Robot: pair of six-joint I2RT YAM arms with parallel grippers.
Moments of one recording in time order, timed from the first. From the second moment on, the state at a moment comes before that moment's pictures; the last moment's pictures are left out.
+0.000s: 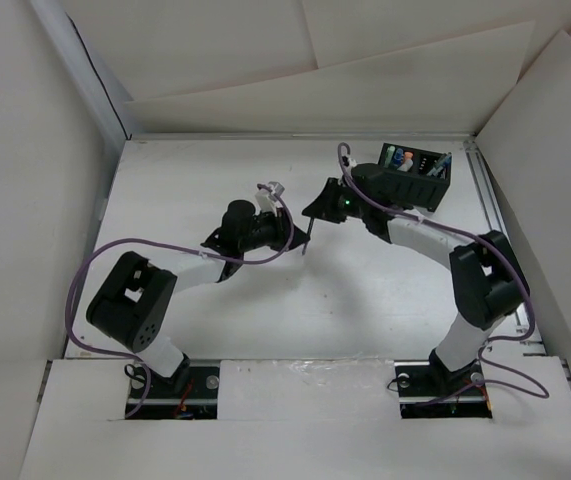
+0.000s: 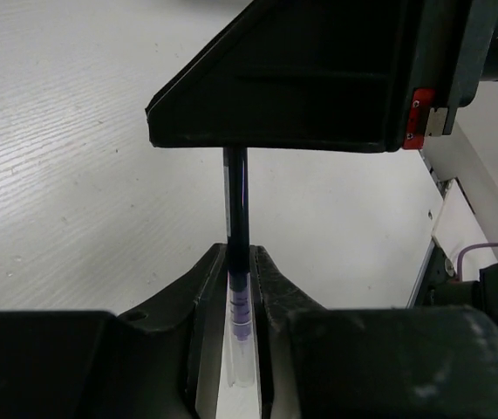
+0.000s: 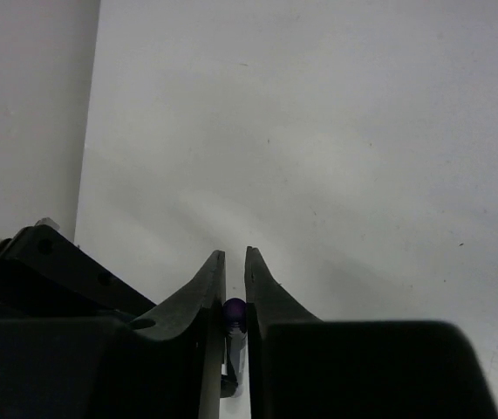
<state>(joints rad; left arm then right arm) -0.55 1.57 0.73 0.54 0.48 -0.57 0.47 1.72 1.11 0.11 -0.37 0.70</state>
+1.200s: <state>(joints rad) -0.55 1.48 0.68 0.68 0.64 -0.61 -0.12 1.81 1.67 -0.10 0.45 0.64</state>
